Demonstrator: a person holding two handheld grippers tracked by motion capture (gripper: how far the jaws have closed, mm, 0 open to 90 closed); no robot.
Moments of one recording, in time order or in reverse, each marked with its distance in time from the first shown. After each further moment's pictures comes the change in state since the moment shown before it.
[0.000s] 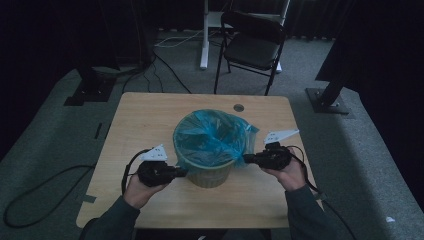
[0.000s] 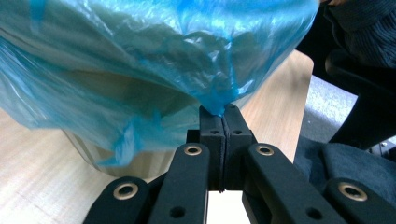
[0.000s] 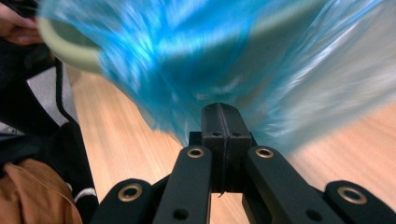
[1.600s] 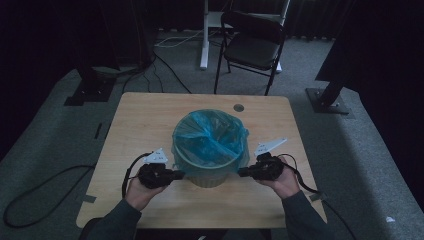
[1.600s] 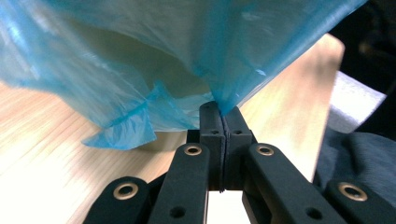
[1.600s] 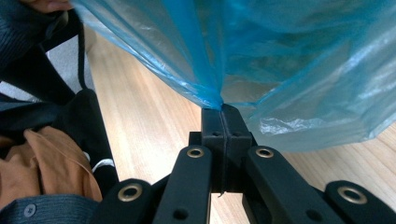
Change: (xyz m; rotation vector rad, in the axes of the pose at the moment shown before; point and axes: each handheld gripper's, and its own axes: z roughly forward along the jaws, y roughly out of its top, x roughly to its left) left arm 0.016 -0.022 0.010 0.052 0.075 -0.072; right arm 0.013 -0.019 0.025 0.112 0.077 -0.006
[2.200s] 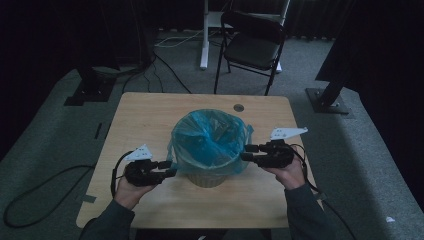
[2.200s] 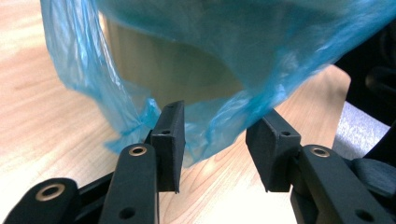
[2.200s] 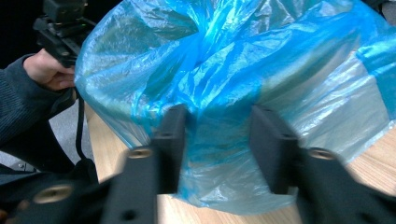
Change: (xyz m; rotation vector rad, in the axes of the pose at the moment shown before) left arm 0.006 -0.004 -0.036 -0.123 0.035 -0.029; right arm -0.006 0.023 -0.041 -0.275 -0.048 0.019
